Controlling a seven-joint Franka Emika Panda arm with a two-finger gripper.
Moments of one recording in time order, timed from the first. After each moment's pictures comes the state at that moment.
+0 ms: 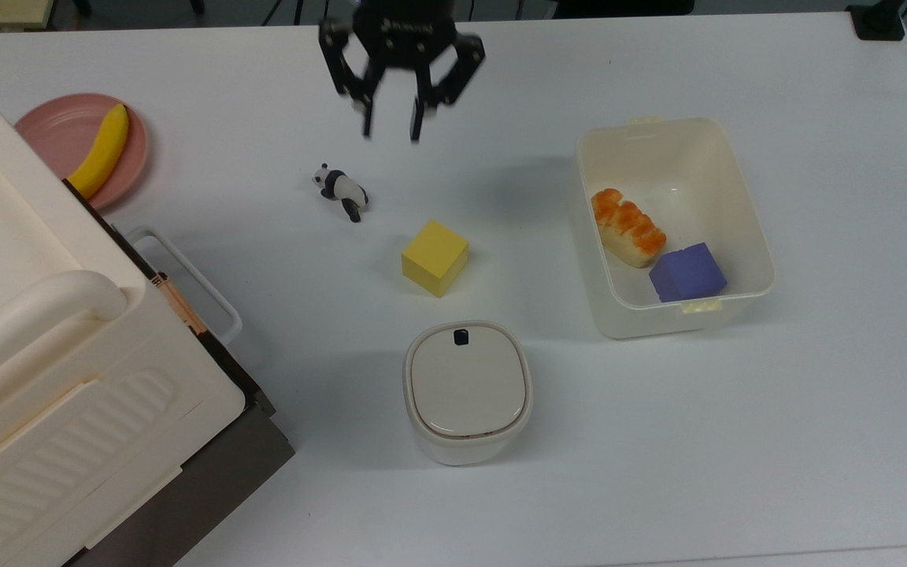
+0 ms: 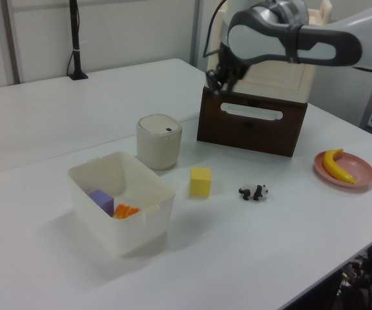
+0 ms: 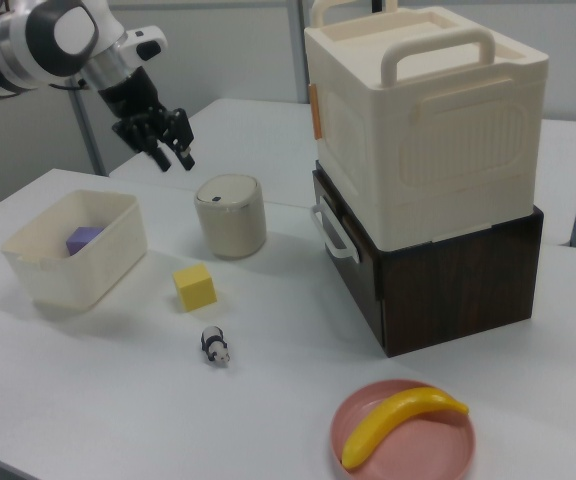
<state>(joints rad) 0.04 0.05 0.10 -1.65 -0.24 1.95 0.13</state>
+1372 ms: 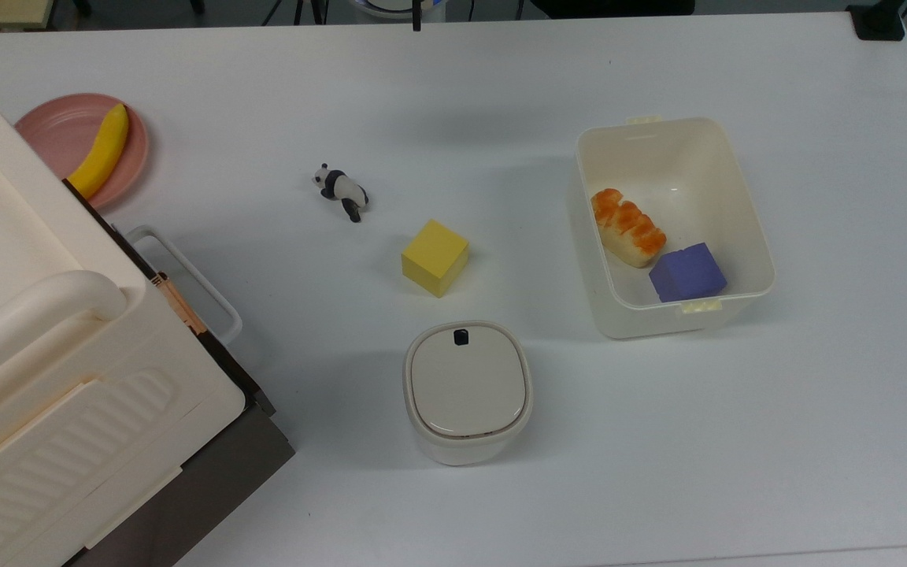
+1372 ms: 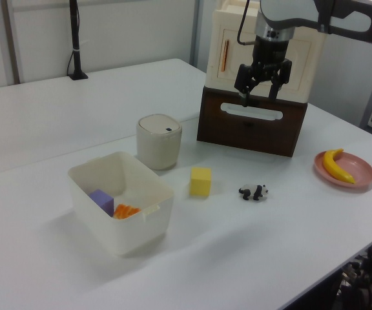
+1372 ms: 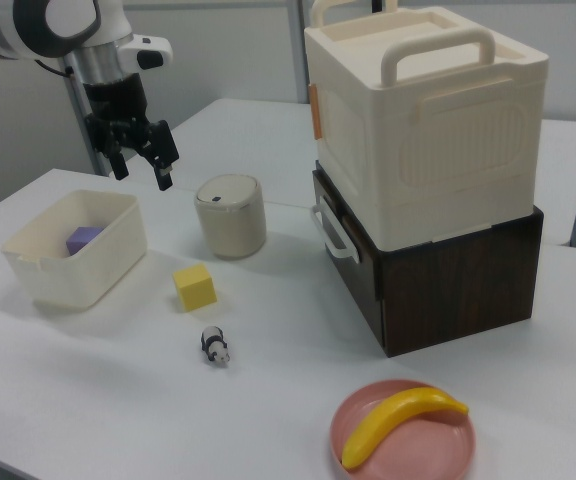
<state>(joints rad) 0.03 -0.05 0.01 -1.66 -0.03 1.63 0.09</state>
